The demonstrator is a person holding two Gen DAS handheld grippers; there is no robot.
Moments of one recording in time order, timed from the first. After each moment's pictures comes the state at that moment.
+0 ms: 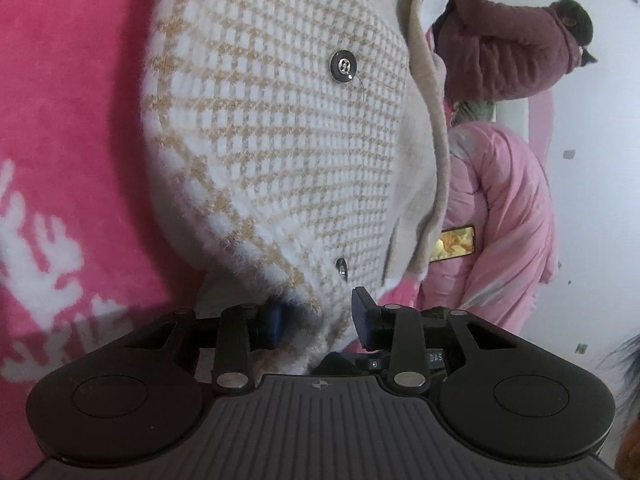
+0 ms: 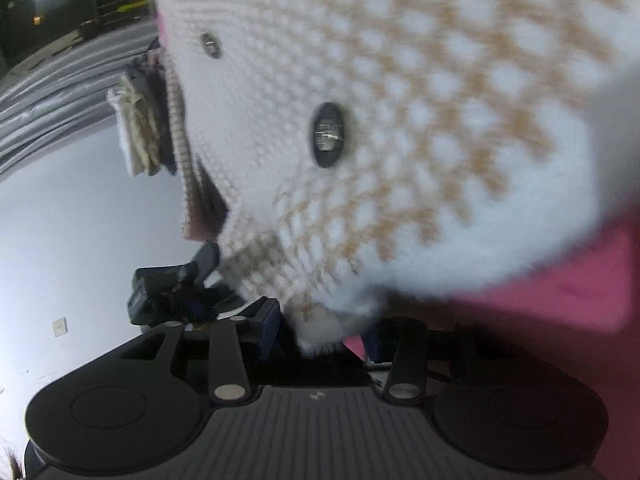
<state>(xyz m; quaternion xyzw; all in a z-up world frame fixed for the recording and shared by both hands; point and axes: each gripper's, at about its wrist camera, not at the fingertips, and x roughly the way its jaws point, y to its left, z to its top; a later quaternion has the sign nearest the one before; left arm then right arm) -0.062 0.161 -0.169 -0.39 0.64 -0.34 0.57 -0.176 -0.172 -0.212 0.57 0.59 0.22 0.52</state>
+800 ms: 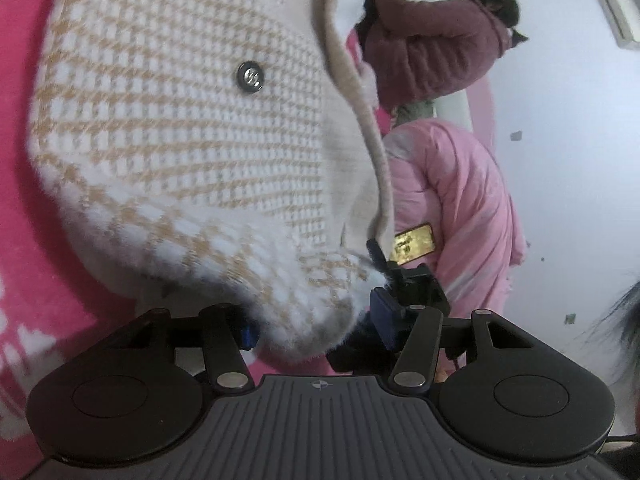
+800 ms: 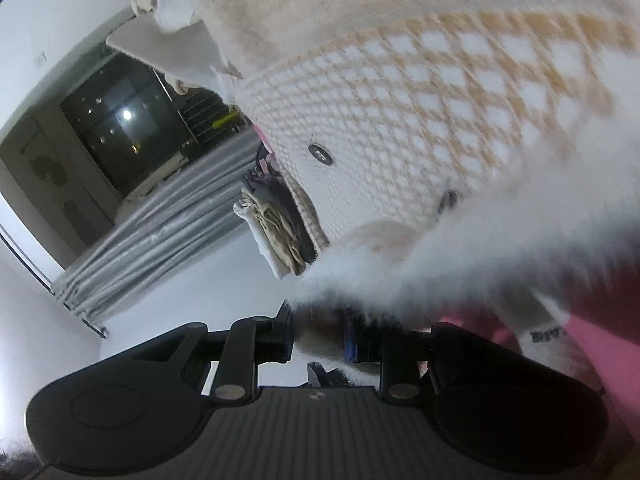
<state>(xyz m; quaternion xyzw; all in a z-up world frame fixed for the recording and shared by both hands) -0.078 0.146 -0.146 -0.39 0.55 -0.40 0.62 -0.178 -0.200 -0.224 0.78 0.40 0.19 0.44</state>
